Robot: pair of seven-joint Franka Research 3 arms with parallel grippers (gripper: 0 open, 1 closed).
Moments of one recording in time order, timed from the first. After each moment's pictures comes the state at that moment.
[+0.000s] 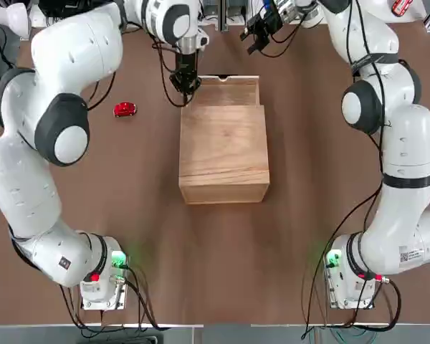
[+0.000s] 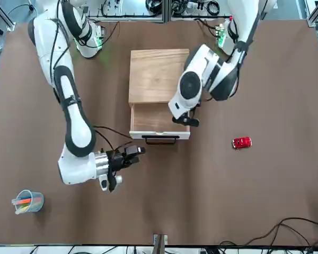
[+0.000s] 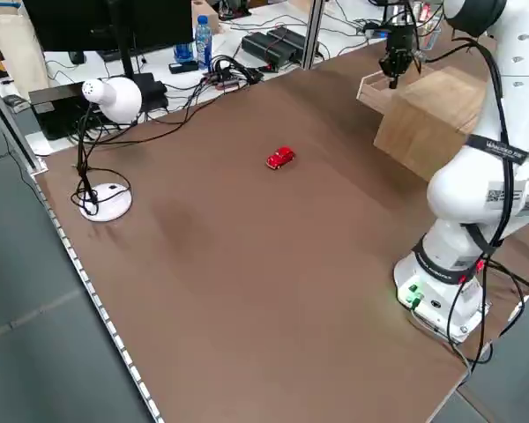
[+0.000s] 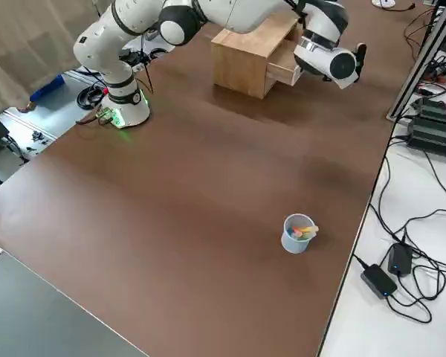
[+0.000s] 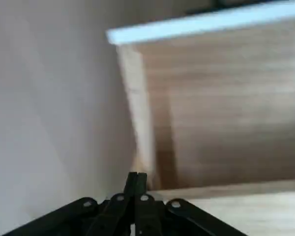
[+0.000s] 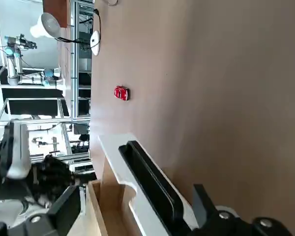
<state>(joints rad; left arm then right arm) -0.49 0.45 -0.16 -1.54 -0.04 1.66 -0.49 0.21 0.93 0.10 -1.04 1.01 1.75 -0.38</state>
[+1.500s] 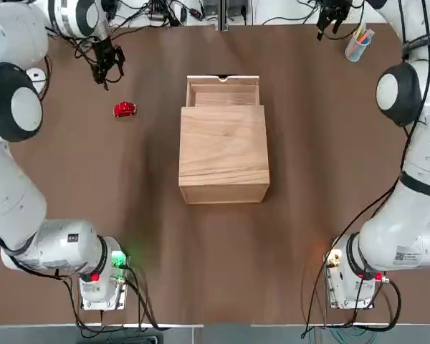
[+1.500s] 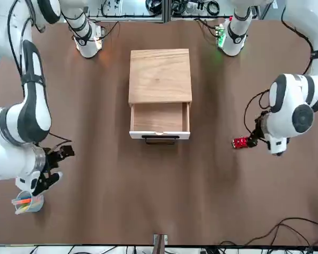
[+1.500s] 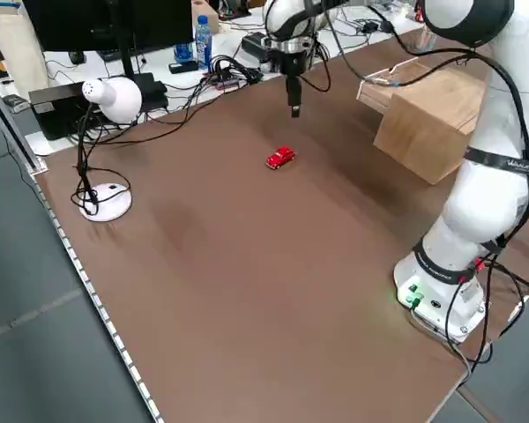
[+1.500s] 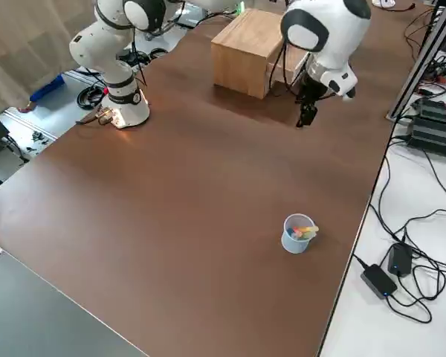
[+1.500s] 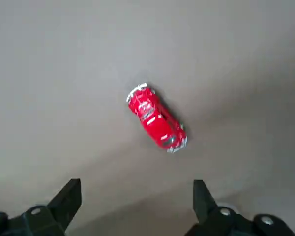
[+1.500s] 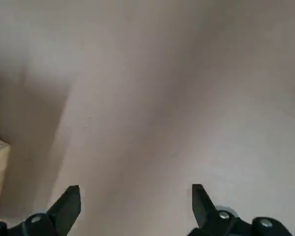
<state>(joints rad) 0.07 0.32 -0.14 -1.85 0.05 1.98 -1.17 0.01 0.71 0.08 -1.03 -0.03 1.55 -0.39</state>
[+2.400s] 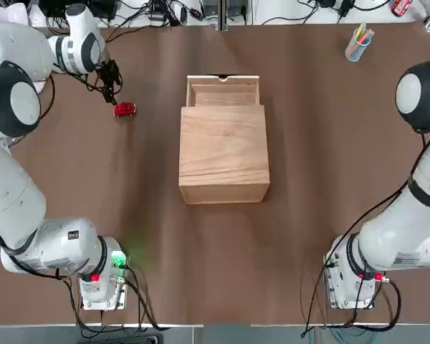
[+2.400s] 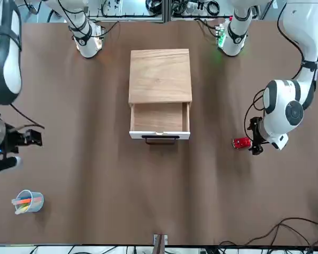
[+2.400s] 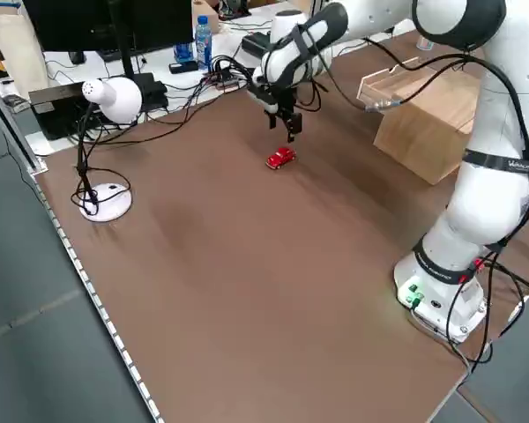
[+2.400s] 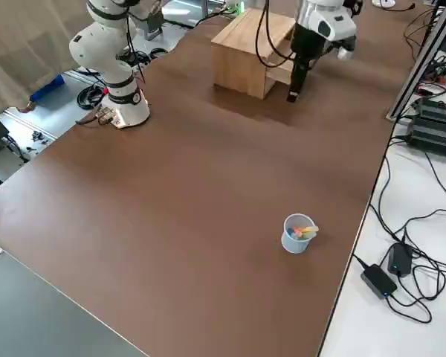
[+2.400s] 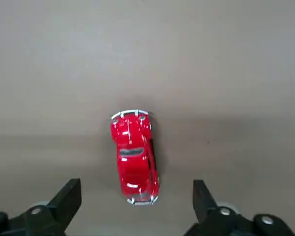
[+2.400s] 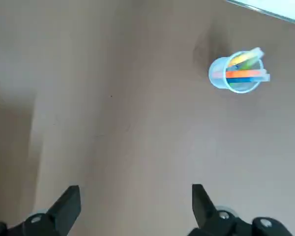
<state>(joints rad) 0.12 0.36 -0.14 -2.06 0.05 2.38 -1.59 0.01 0.47 0.01 -1.07 -0.09 1.49 -0.24</state>
